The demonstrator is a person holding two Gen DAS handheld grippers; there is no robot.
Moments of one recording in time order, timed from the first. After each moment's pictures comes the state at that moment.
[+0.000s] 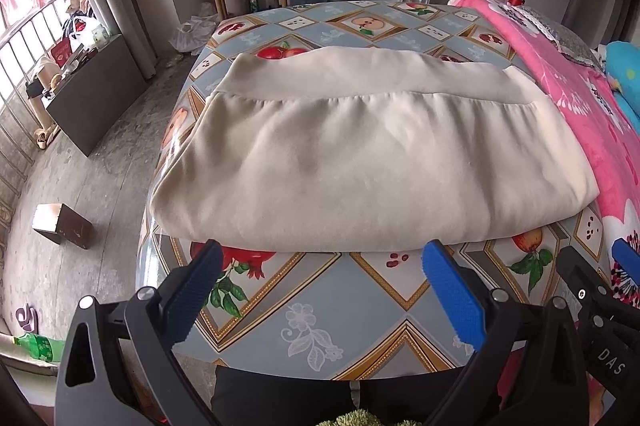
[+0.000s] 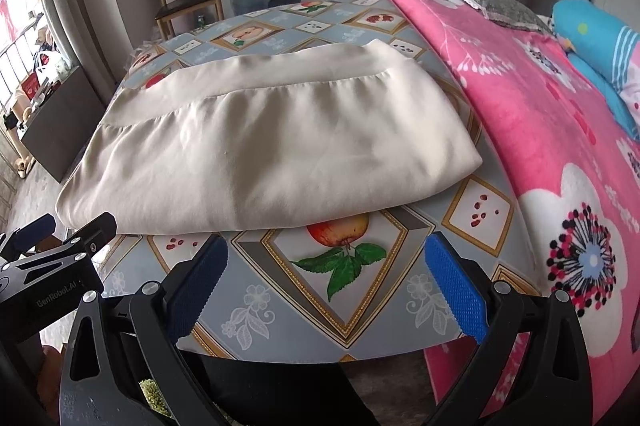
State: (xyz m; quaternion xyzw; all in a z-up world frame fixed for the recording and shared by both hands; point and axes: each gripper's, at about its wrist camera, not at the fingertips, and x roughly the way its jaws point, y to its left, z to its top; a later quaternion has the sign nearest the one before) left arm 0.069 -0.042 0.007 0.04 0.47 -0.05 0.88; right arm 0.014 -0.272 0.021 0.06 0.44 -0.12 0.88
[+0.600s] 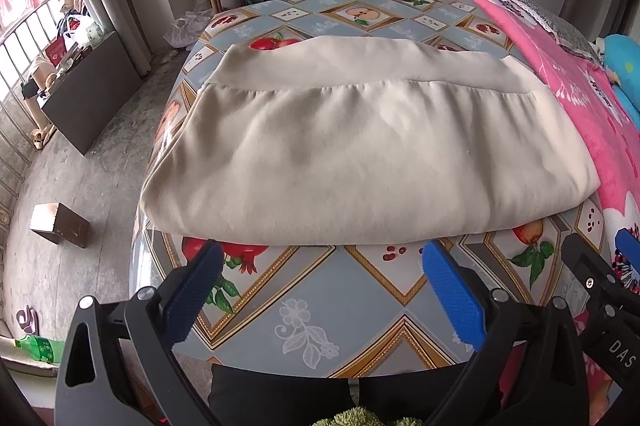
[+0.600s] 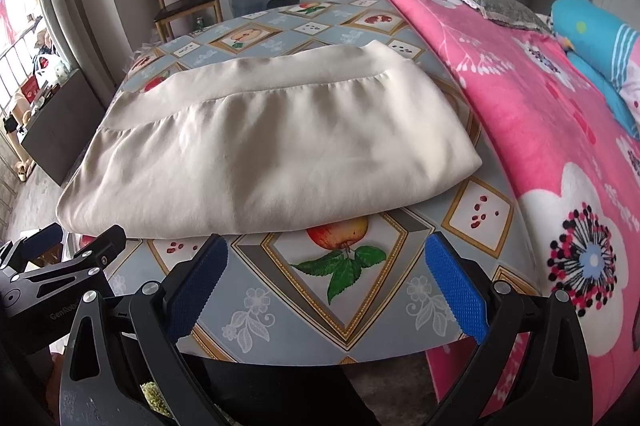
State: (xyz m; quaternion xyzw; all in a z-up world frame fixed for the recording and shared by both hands) left arm 0.070 -0.045 -0.001 0.05 0.48 -0.06 0.87; right arm 0.013 -0.273 0.022 0.06 0.44 -0.12 0.89
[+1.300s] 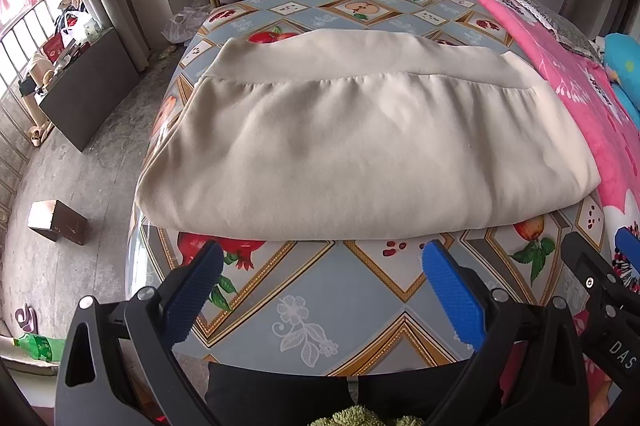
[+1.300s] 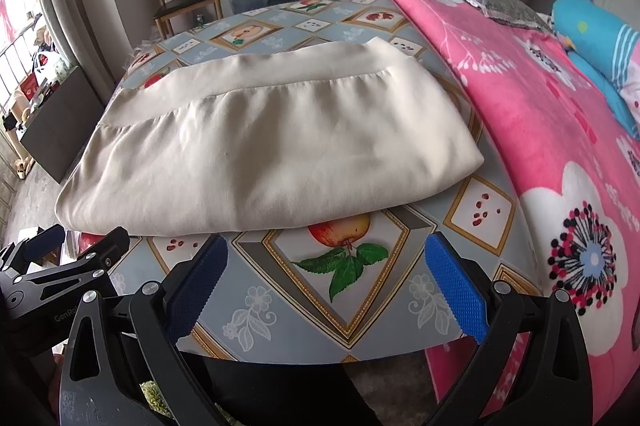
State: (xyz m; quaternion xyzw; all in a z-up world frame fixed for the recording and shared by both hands) left arm 0.070 -0.045 -0.006 0.04 0.49 -0.06 0.87; right arm 0.015 -0.272 0.022 0.06 0.45 -0.12 0.88
